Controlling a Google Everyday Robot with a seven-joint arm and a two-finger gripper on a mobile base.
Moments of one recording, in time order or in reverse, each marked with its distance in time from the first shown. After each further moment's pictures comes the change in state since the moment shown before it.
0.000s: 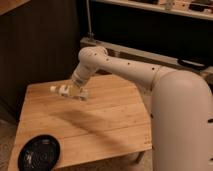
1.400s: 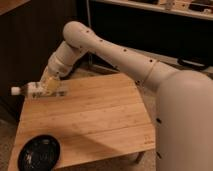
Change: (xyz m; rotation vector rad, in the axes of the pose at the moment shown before) arm -0.125 0.103 -0.056 -0.191 -0.158 -0.418
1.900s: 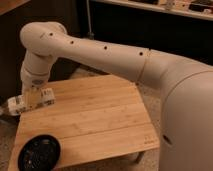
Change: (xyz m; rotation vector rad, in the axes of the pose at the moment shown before) arm -0.045 0.058 0.032 -0.007 0.212 -0.095
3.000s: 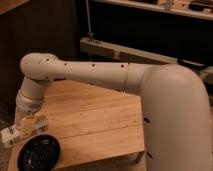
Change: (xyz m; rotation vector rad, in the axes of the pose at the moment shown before) arm -0.020 0.064 0.093 -0.270 -0.164 -0.064
